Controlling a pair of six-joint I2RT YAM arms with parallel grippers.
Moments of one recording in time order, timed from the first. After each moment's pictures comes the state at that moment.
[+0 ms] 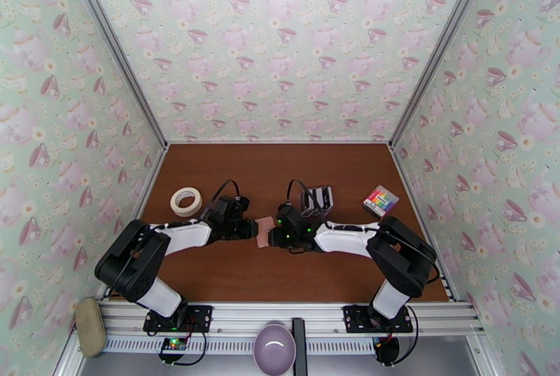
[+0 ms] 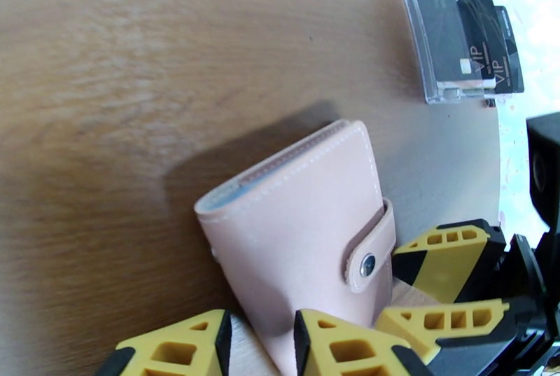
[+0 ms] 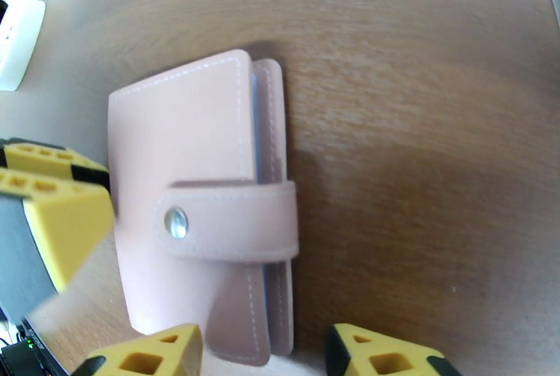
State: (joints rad) left arm -0.47 1.60 0.64 0.01 0.42 -0.56; right arm 0.89 1.71 0.84 -0.10 -0.06 0.75
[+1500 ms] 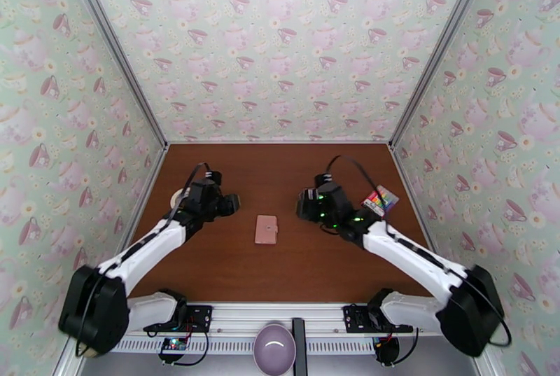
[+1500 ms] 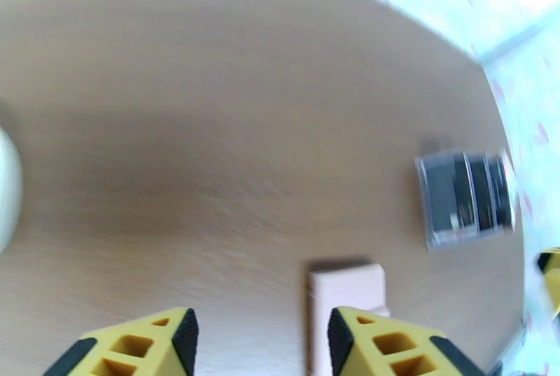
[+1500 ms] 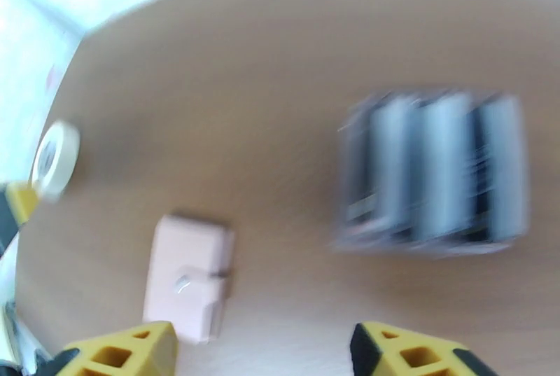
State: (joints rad) left arm -0.30 1.18 0.71 -0.21 0.03 -0.47; right arm 0.57 1.16 0.86 -0.41 0.13 0.52
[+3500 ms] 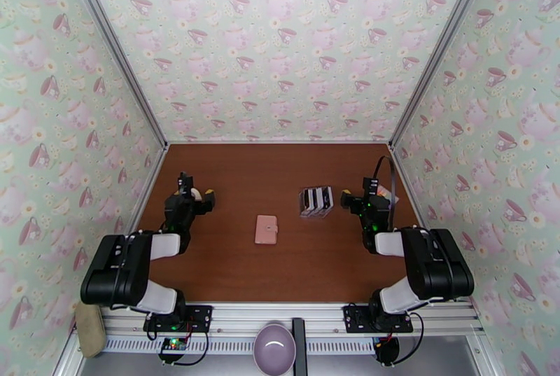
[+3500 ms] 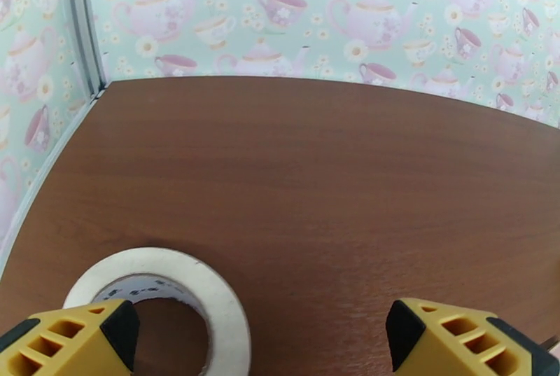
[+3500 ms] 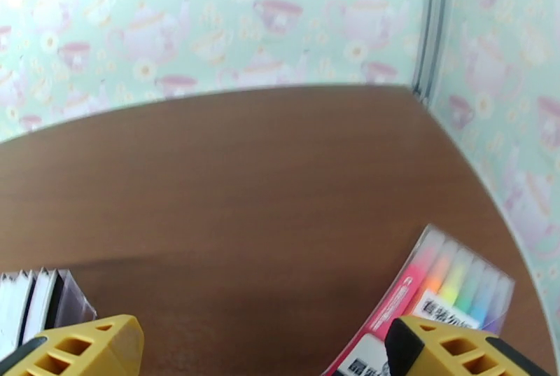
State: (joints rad) left arm 0.00 1.52 0.39 0.82 0.00 -0.04; right arm 0.02 1.55 0.39 0.84 0.03 0.04
